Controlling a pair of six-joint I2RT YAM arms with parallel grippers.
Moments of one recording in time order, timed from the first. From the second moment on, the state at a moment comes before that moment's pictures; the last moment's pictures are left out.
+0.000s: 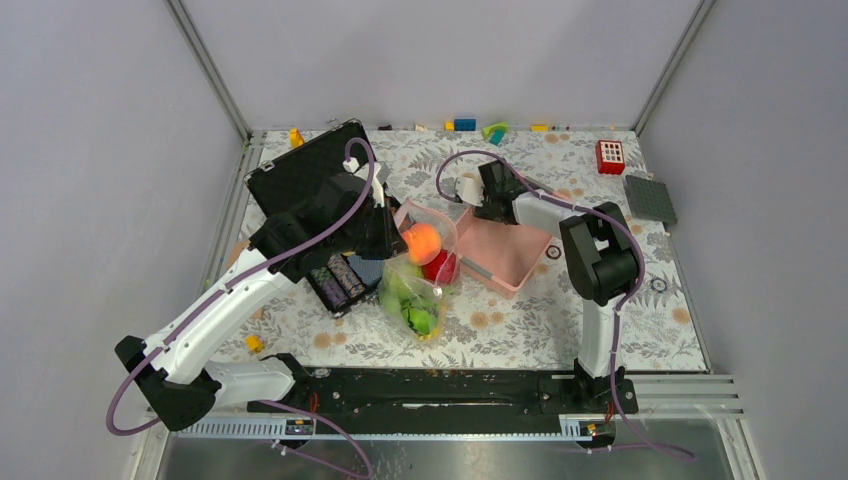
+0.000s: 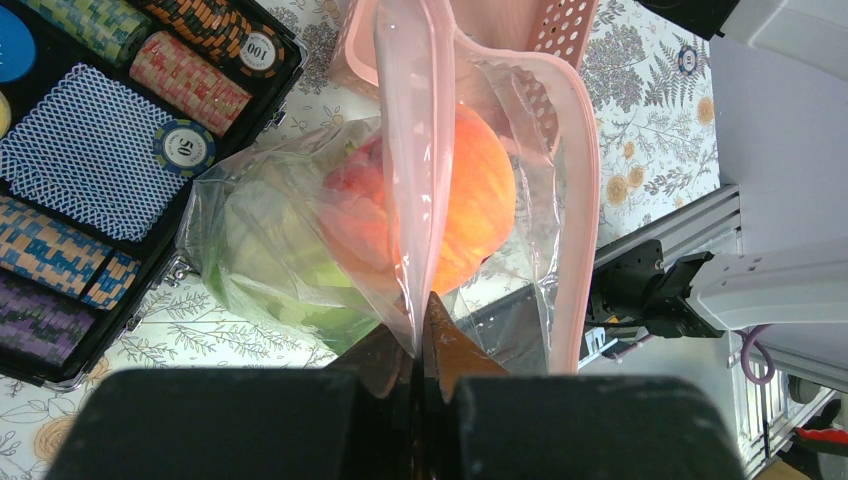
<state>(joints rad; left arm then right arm) -0.76 1.17 1.34 -0.87 0.02 -0.66 0.42 2.01 1.32 -0.22 0.32 -1.03</state>
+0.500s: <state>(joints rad) -0.76 1.17 1.34 -0.86 0.02 -0.66 0.43 1.81 1.21 -0.20 0.21 -0.91</state>
